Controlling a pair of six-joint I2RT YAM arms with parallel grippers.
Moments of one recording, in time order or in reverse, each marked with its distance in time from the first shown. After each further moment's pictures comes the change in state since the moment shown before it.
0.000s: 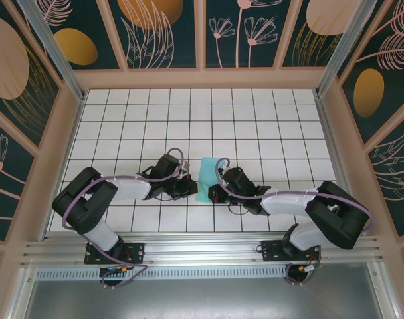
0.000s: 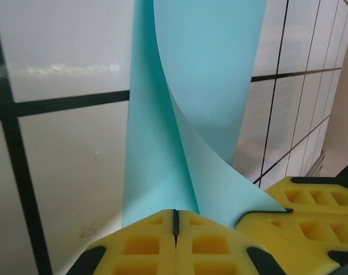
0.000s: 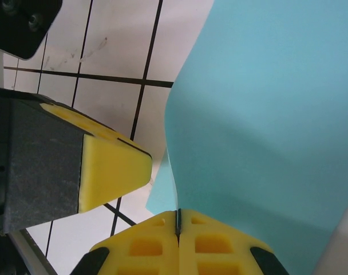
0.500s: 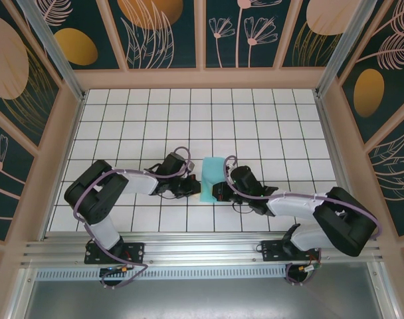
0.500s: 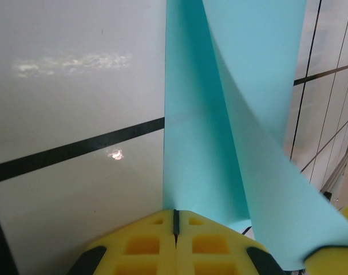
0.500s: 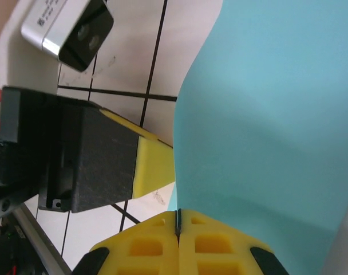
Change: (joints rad) left arm -0.008 0.115 0.084 -0.039 -0.019 0.064; right arm -0.072 -0.080 -0.040 0.008 -0.058 -0.002
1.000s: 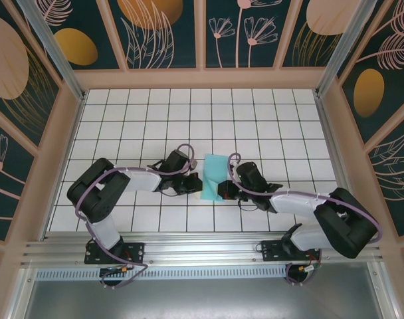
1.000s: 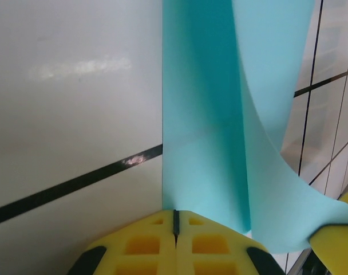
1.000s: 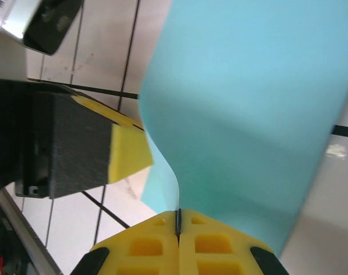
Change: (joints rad) left arm -0.007 0.026 0.072 -0.075 -0.046 0.074; right arm -0.101 -0.006 0.000 -0.083 -0.085 -0.108
